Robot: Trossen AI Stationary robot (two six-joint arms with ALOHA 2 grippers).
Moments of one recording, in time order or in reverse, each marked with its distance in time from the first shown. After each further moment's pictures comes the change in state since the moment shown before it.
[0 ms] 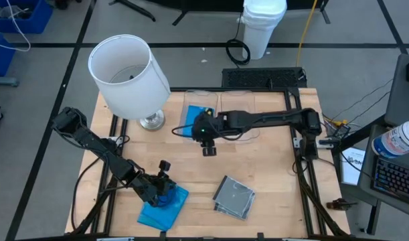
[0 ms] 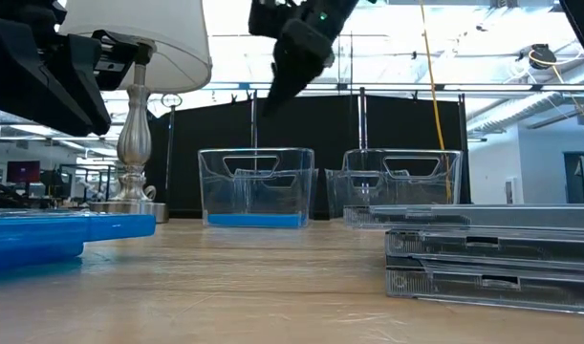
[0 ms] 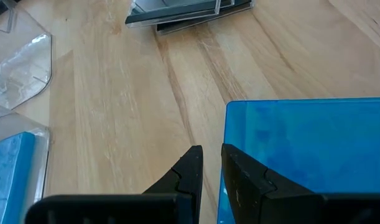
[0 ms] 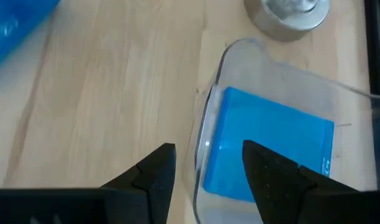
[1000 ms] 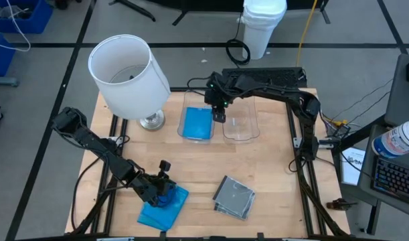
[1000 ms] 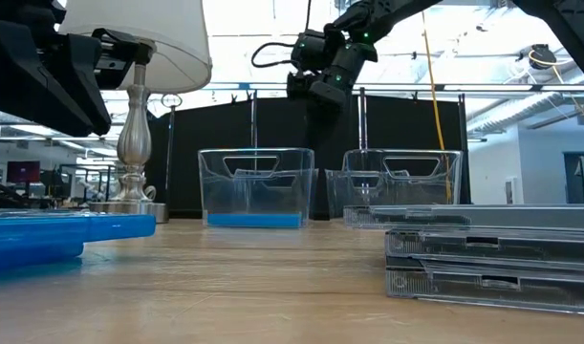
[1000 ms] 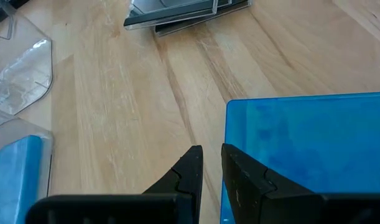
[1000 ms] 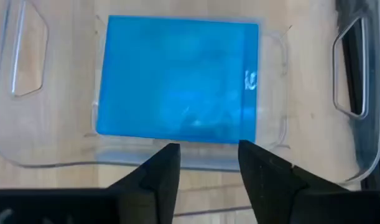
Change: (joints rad) left arm 0.000 0.000 0.000 0.001 0.000 0.033; right arm -0.409 0.024 0.000 -0.118 -0.284 -0.145
